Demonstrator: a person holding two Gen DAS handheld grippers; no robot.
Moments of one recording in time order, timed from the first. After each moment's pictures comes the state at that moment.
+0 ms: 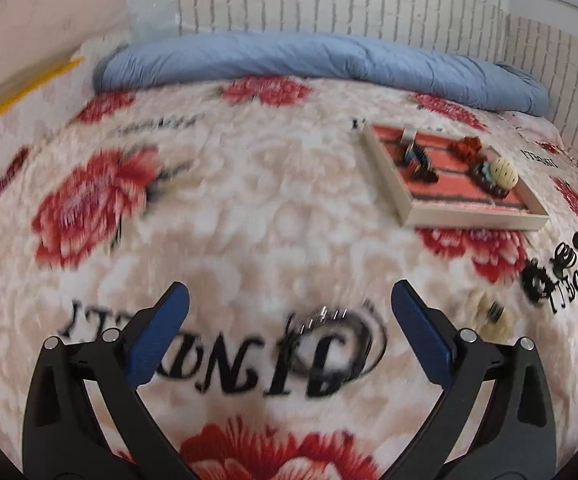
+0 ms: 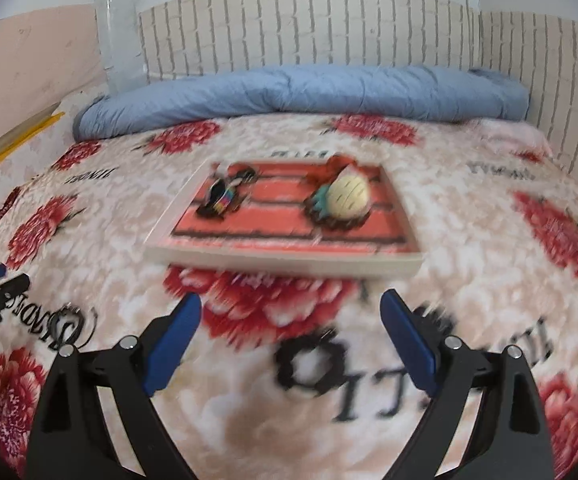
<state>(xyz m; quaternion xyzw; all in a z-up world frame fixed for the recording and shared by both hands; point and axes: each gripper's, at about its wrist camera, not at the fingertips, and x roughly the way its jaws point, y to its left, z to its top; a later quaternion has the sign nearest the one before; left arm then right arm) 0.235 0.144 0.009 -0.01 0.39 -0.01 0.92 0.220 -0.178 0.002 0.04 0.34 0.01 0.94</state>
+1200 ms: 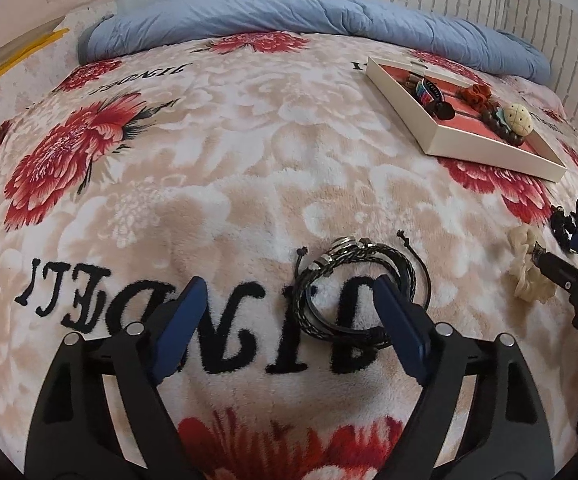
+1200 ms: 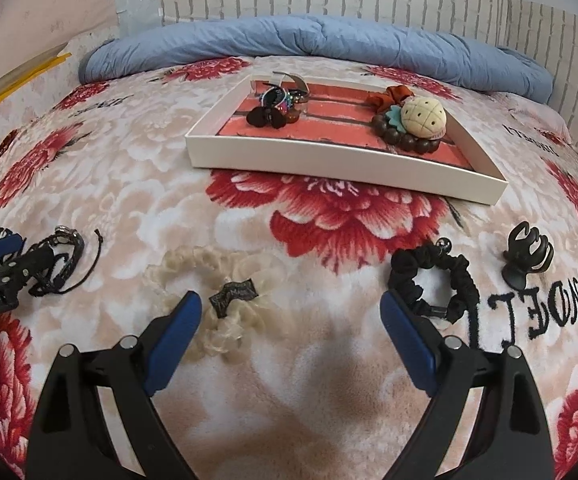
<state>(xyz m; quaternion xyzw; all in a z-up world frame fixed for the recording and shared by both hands) 0.245 0.144 -0.055 0.01 0.43 -0.03 0.90 0.225 -0.104 -0.060 0.00 0.39 0.01 0.92</state>
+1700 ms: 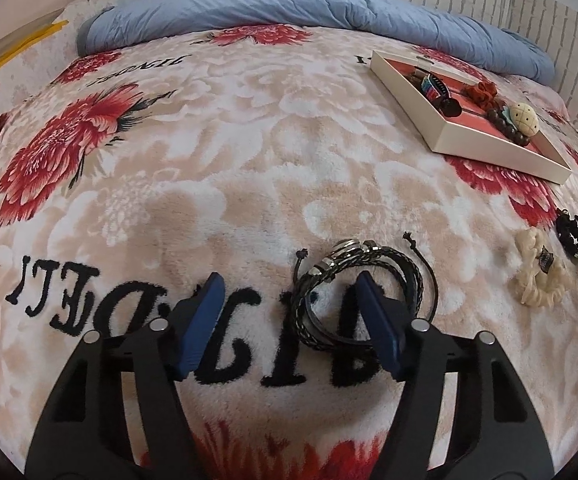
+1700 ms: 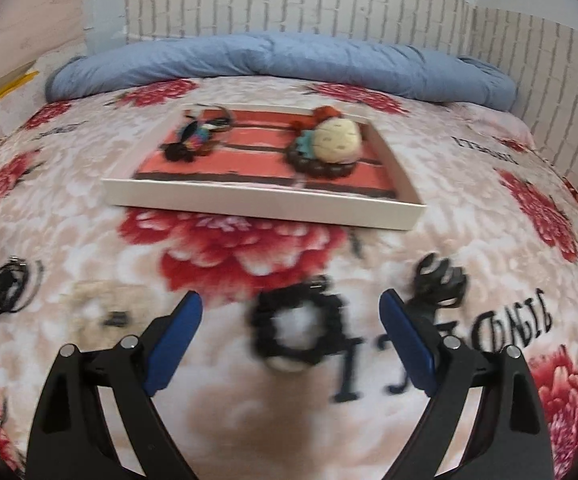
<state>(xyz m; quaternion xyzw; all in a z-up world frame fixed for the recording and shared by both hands) 0.253 0.143 -0.063 0.00 0.44 -0.03 0.90 0.237 -0.187 -0.043 -0.02 0.38 -0.06 0.92</state>
